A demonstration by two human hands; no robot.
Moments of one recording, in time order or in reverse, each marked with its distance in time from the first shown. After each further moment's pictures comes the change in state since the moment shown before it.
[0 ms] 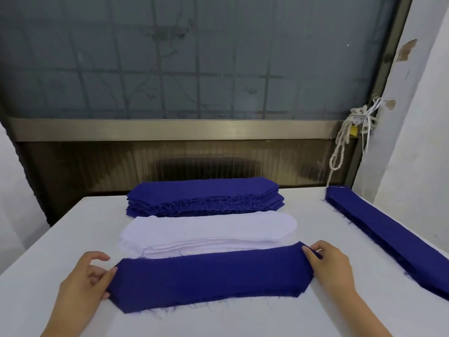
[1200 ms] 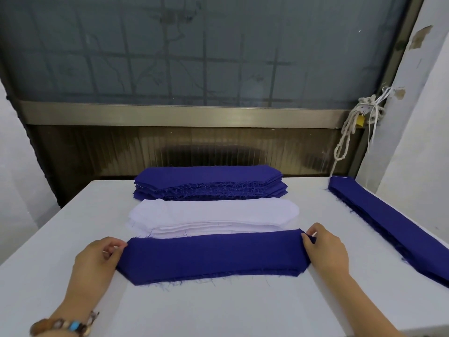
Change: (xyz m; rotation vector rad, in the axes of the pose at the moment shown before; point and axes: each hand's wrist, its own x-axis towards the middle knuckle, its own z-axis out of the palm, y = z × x) left_hand 0.002 -0.008 0.009 0.196 0.081 0.122; right_hand -0.001 -0.003 0.007 -0.235 0.006 -0.078
